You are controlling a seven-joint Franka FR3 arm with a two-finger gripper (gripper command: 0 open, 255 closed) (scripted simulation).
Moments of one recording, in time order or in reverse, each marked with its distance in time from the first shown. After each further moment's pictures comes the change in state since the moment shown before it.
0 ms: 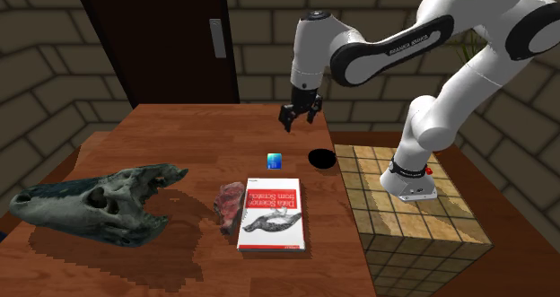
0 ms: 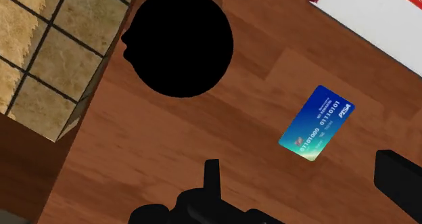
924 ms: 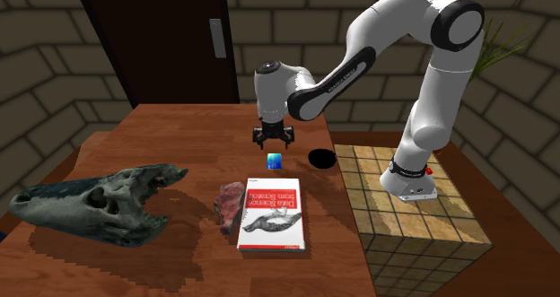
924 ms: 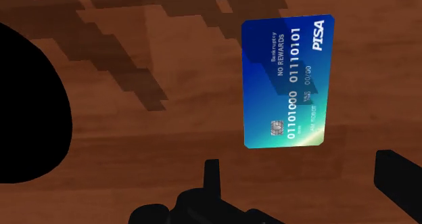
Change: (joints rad) arm -0.123 0.477 0.108 0.165 -0.278 0.172 0.741
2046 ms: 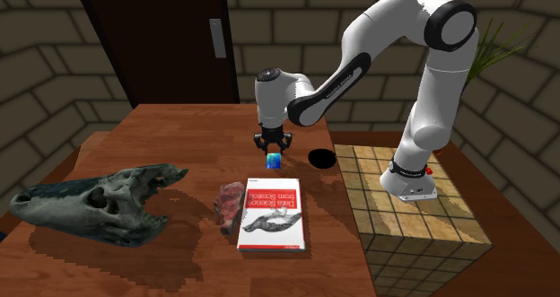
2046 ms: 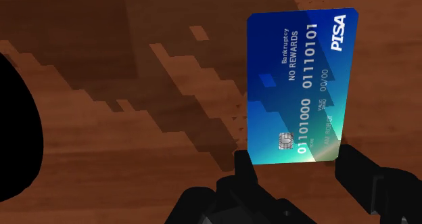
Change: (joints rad) arm 0.001 0.039 -0.007 -0.019 -0.033 0.056 0.027
